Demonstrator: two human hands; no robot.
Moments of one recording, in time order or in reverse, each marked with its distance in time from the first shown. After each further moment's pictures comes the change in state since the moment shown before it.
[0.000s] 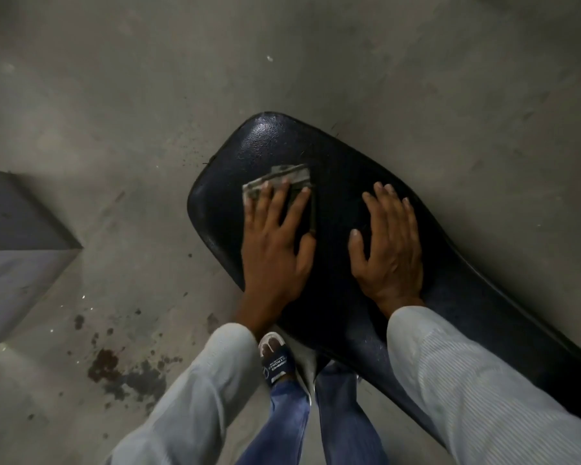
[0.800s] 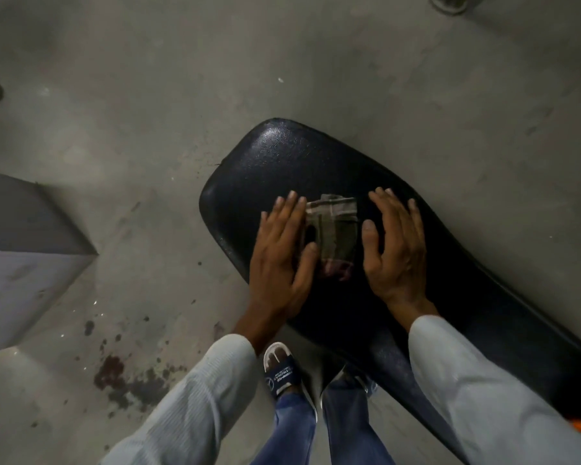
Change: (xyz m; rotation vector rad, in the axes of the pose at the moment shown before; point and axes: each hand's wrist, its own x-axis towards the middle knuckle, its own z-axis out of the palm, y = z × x) left_hand -0.036 0.009 -0.011 -0.320 0.017 -0.014; right_hand -0.004 -0.012 -0.020 0.190 0.035 0.062
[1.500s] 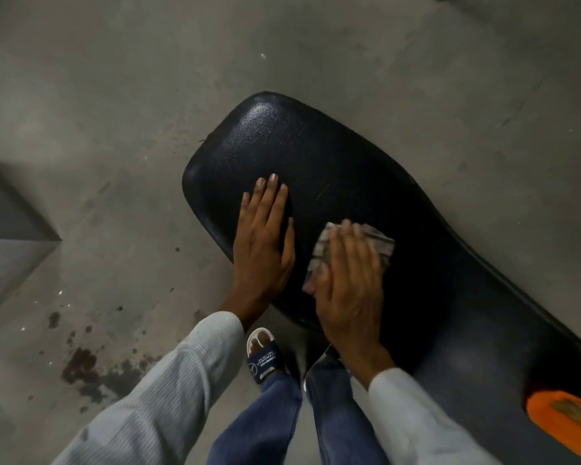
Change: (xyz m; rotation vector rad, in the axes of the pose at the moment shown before) left_hand 0.003 -0.036 0.013 0.243 0.061 0.016; right_hand -0.089 -0.055 0.015 -0.249 -0.189 0.045
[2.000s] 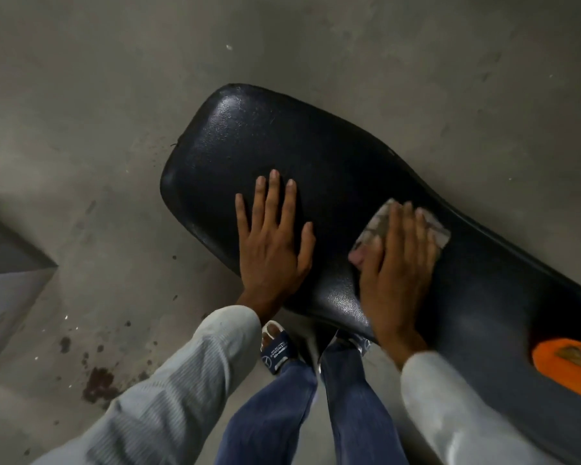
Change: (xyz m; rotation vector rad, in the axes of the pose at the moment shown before) left_hand -0.010 0.022 0.010 0.275 -0.146 0.128; right_hand -0.006 0.049 -0.016 -0.075 0.127 0.362
